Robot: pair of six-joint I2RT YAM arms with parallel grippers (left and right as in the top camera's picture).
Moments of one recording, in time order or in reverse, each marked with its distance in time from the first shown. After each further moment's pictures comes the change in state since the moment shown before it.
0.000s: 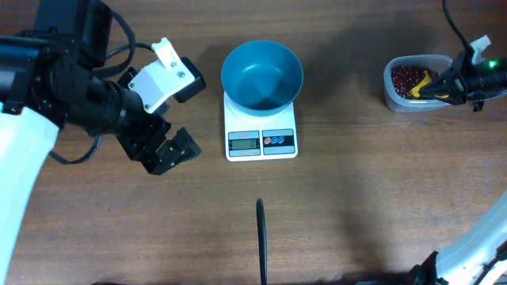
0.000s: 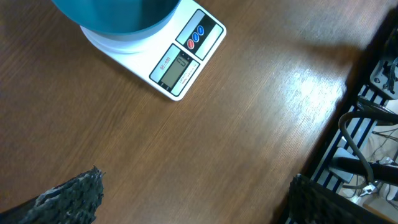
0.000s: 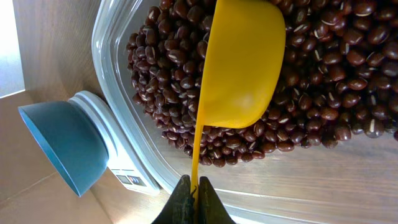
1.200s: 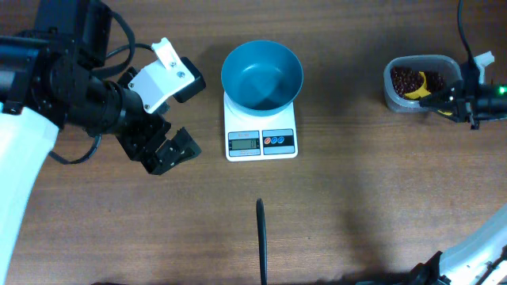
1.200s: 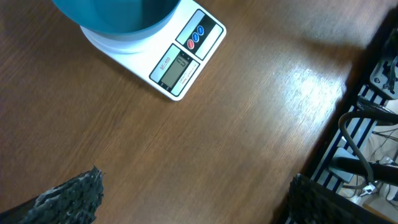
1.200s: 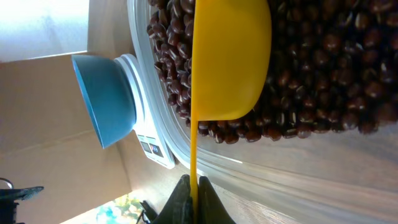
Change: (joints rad) left arm 0.000 0.000 0.000 0.000 0.000 0.000; right arm -0.111 0.034 -0.119 -0.076 -0.255 -0.370
